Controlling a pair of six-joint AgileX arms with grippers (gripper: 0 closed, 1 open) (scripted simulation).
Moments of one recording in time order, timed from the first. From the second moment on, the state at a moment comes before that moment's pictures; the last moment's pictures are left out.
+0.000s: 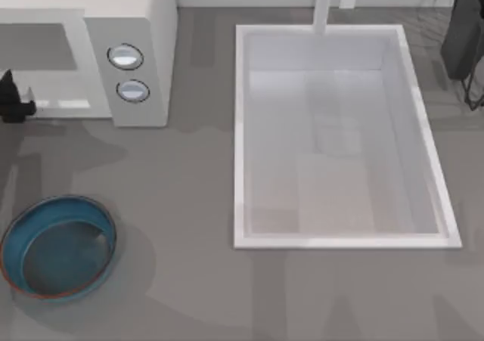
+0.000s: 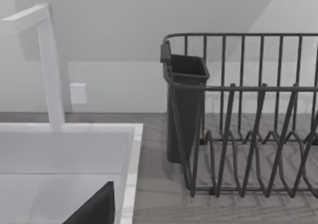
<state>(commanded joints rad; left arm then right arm) 0.21 2.10 0.77 1.10 0.25 0.08 0.00 0.00 0.00 0.00 0.00 0.00</state>
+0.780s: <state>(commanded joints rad) 0.21 1.88 0.78 0.85 0.24 0.07 0.00 0.00 0.00 0.00 0.00 0.00</state>
